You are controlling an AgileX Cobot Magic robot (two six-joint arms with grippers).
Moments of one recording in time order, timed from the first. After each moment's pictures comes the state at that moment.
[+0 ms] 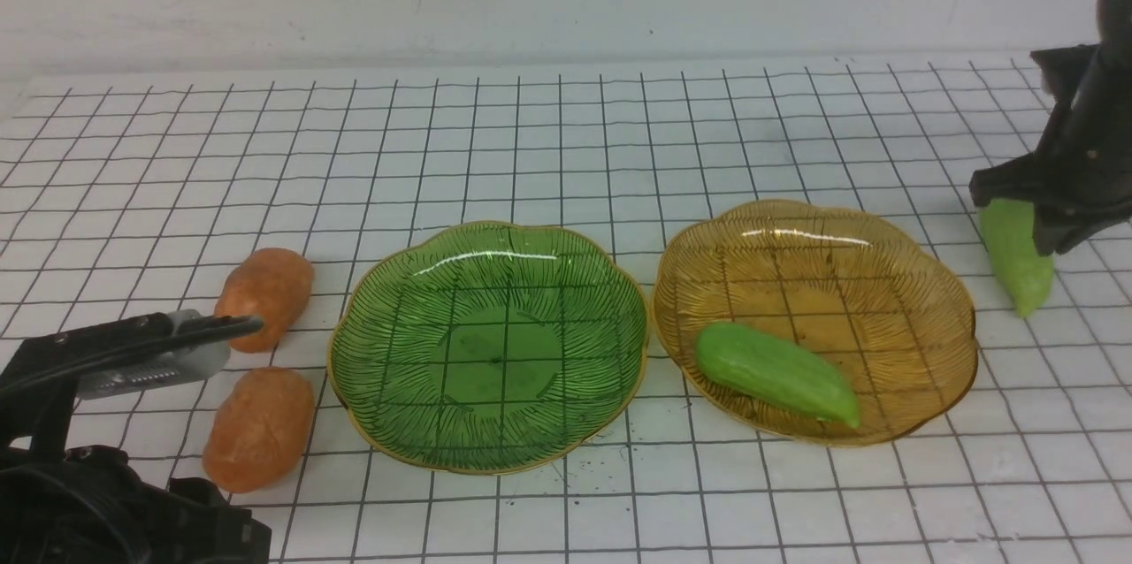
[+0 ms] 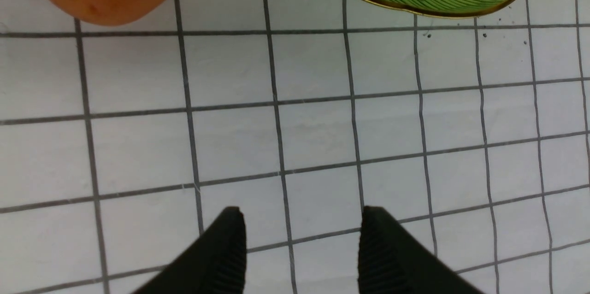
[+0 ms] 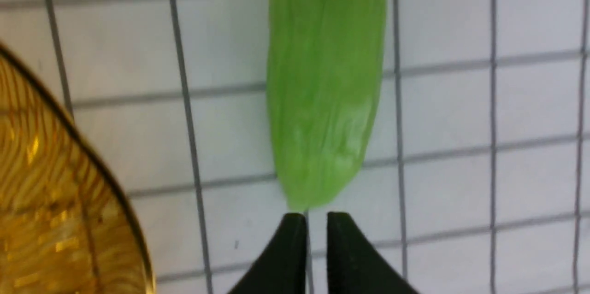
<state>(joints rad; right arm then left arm) -0.02 2.03 -1.66 -0.17 1.12 0.09 -0.01 0.96 -0.56 -0.46 0.86 0.22</state>
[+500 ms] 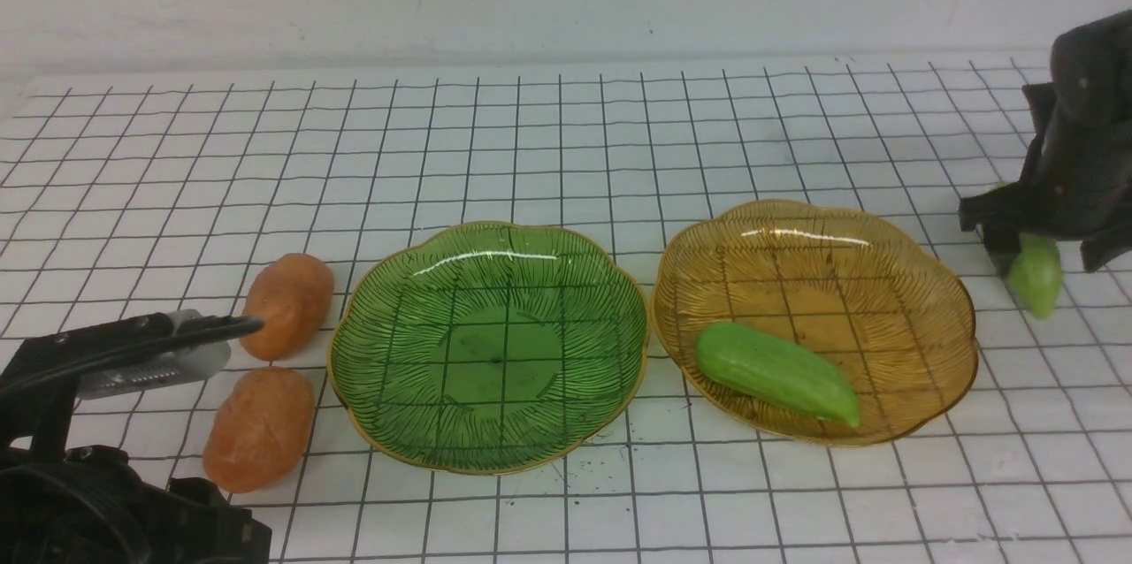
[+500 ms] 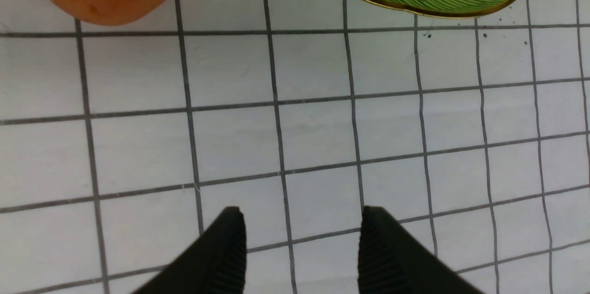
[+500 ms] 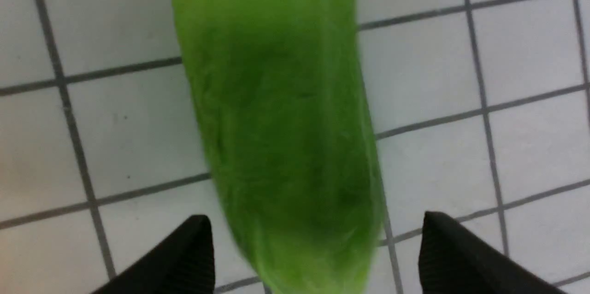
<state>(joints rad) -0.02 2.17 -1.66 -0.29 1.03 0.28 -0.01 0.96 -0.56 -0.46 0.86 0.22</state>
